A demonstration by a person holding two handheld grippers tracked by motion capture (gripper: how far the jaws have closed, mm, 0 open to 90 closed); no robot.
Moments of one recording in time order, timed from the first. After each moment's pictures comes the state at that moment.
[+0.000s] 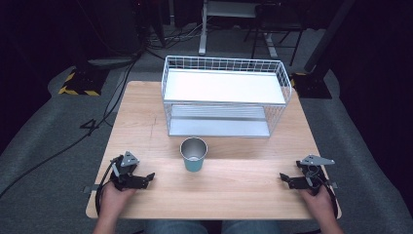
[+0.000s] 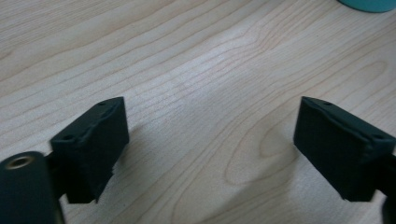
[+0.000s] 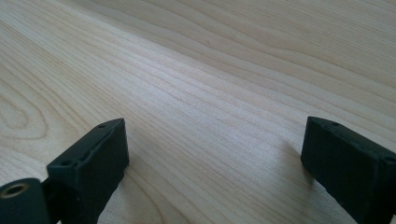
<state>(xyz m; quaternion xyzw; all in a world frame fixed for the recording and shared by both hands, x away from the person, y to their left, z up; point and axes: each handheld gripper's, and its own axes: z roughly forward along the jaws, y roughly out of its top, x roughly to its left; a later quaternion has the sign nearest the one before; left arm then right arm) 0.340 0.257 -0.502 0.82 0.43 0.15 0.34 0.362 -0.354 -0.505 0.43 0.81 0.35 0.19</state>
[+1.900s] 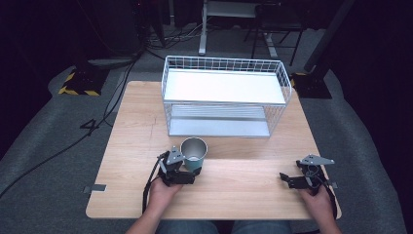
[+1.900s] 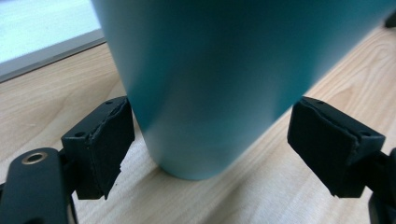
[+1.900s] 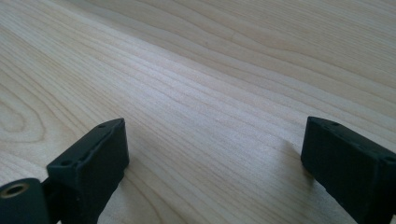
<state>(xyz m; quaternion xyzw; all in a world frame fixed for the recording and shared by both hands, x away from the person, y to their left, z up) 0.357 0.119 -0.494 0.80 0.38 0.13 0.44 0.363 -0.354 -0.505 0.43 0.81 0.35 0.19</state>
